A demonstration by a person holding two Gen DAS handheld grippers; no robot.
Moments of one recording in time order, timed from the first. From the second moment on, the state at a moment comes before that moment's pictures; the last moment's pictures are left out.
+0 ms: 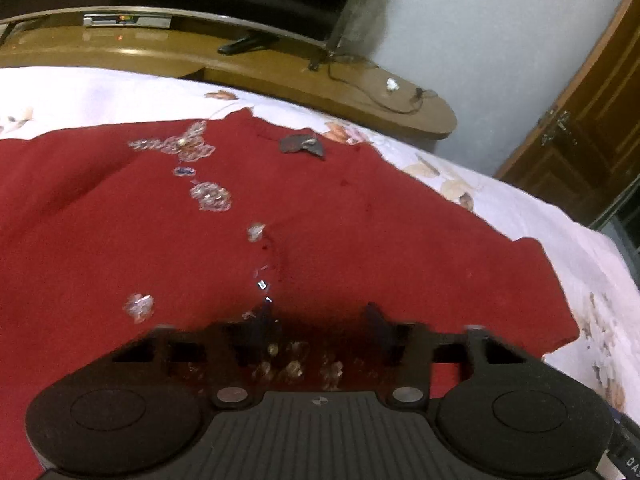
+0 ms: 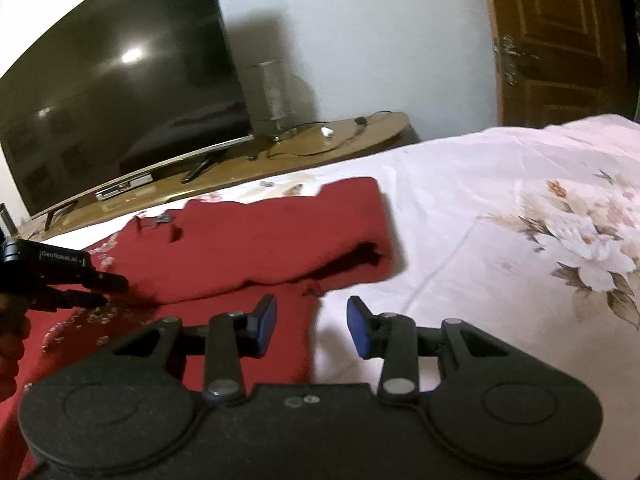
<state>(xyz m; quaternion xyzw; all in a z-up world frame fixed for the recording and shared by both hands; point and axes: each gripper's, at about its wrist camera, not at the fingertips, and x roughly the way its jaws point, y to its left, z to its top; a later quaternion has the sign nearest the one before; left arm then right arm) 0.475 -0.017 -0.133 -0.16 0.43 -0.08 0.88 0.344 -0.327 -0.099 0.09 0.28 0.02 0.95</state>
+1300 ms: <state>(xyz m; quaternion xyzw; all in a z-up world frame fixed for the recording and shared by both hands) 0.456 0.090 -0.106 -0.15 0.38 -0.06 0.91 0.369 -0.331 -0.106 0.09 0.31 0.01 0.95</state>
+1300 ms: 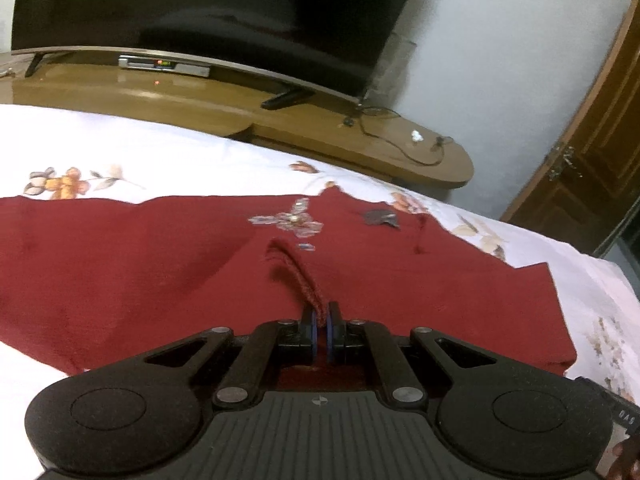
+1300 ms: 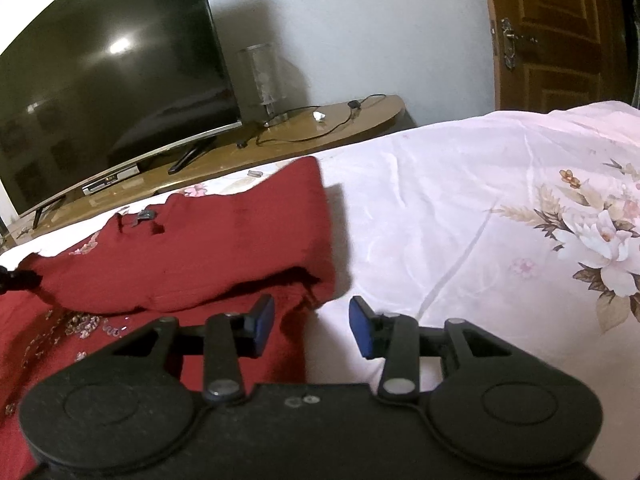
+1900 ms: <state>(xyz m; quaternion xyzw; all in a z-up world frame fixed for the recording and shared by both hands) 0.442 0.134 -0.126 -0.17 0.38 -0.03 0.91 0.403 -0.322 -0.120 0.06 0.33 0.03 0.94</state>
